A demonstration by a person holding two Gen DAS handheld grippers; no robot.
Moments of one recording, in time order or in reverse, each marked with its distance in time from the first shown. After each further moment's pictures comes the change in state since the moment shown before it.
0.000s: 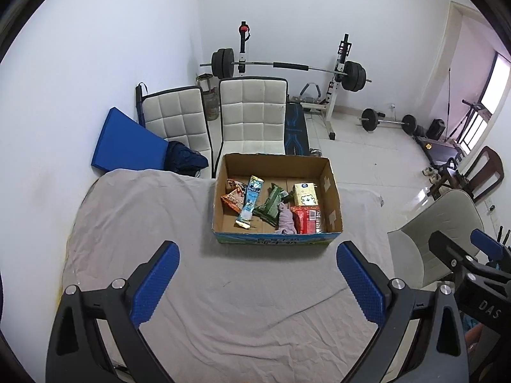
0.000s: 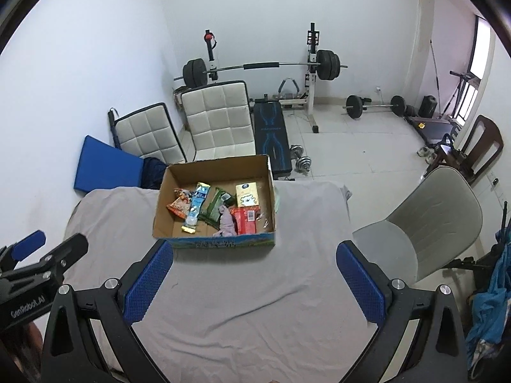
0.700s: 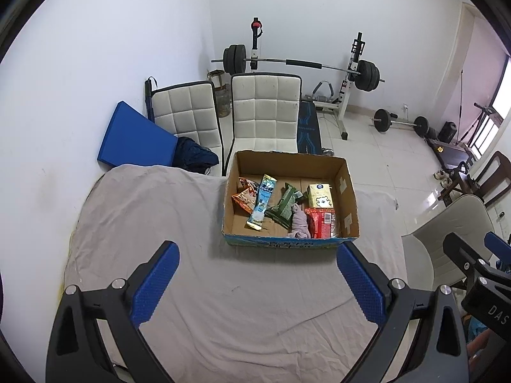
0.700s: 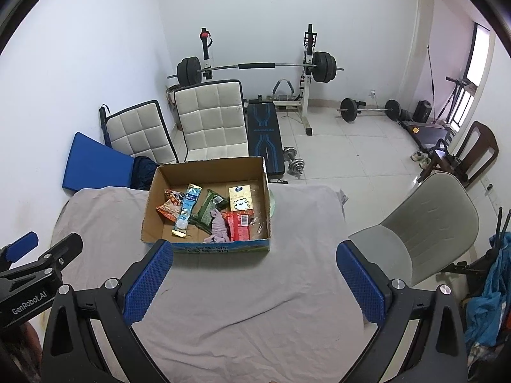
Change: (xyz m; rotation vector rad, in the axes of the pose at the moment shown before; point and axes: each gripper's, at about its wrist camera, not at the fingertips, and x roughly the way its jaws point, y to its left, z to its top) left arm 0.028 0.011 0.005 -0.018 0.012 0.046; right arm 0.043 0.011 0.007 -0.024 -0.008 -0.027
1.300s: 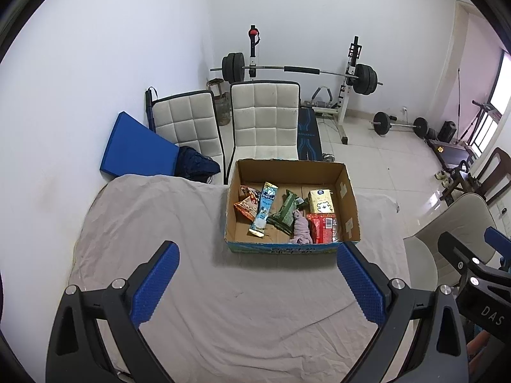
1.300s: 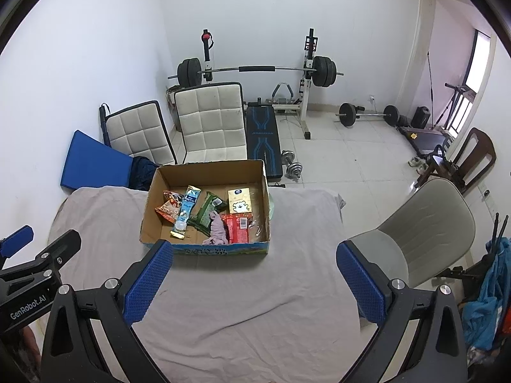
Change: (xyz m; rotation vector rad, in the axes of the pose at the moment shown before) left arm -0.012 -0.004 -0.002 0.026 -0.038 0.014; right arm -0.009 0.003 0.003 -0.028 -0.017 -0.010
